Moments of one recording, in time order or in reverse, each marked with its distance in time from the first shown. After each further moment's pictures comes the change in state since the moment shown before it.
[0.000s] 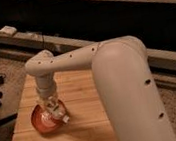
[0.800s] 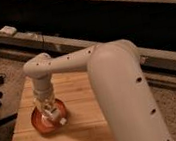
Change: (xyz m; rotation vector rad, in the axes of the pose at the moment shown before) arm -0.015 0.014 0.015 -0.055 -0.011 -0.063
